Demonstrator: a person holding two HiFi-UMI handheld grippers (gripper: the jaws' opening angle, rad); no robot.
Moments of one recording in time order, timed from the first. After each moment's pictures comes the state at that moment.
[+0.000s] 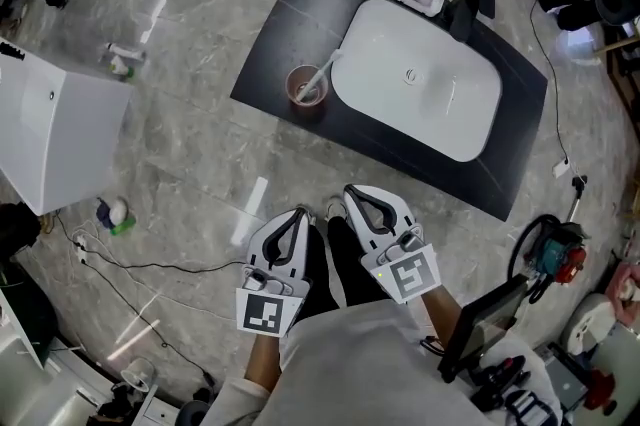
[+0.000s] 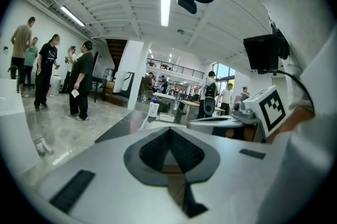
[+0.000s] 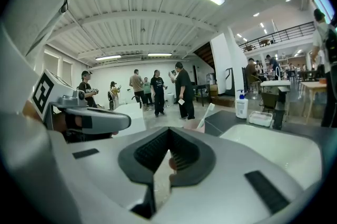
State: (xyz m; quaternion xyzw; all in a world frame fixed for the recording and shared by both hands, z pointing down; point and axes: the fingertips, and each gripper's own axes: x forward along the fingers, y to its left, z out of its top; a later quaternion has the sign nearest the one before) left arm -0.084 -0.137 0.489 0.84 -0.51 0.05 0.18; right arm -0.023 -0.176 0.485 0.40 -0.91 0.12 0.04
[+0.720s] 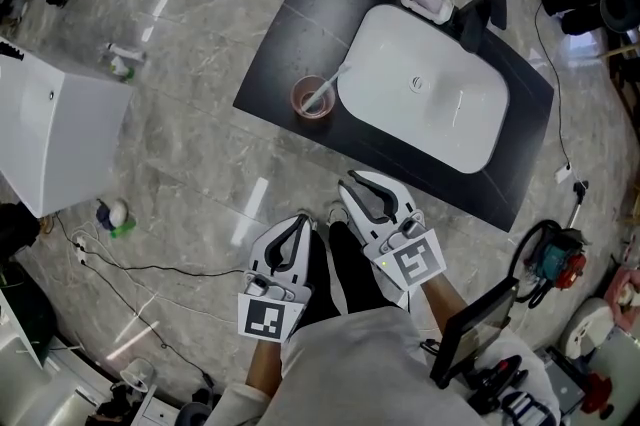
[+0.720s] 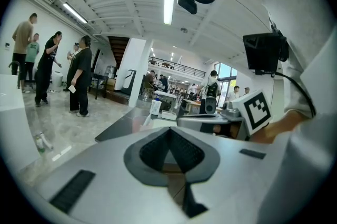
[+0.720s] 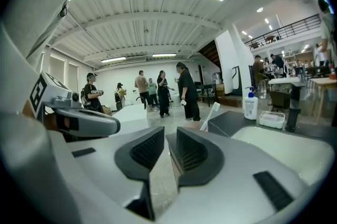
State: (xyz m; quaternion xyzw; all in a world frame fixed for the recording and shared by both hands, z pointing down) left arm -0.089 -0.149 0.500 0.83 -0.51 0.05 0.20; right arm -0.036 -0.211 0.498 0.36 -0.93 0.11 0.04
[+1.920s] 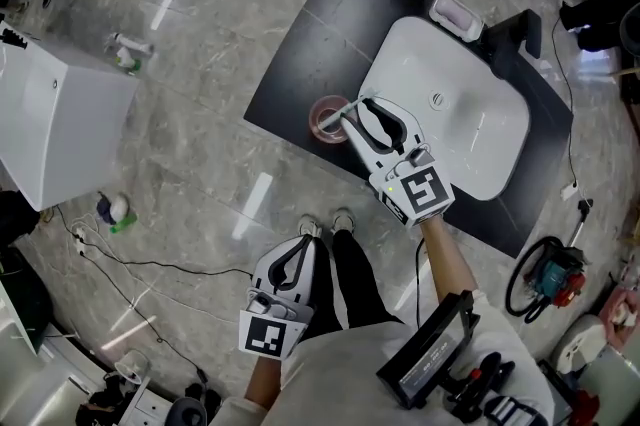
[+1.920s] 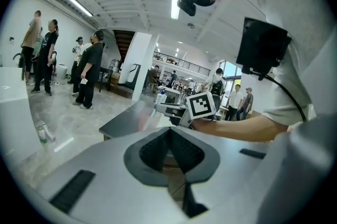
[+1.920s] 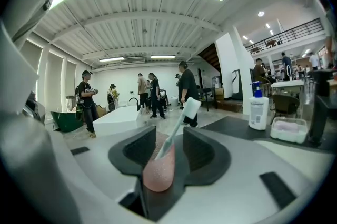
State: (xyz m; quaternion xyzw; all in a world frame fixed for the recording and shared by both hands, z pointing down) left arm -0.103 -0.155 0.520 0.82 -0.52 0.06 0.23; right arm -0.050 -0.348 0.556 0.35 -0.93 0.09 0.08
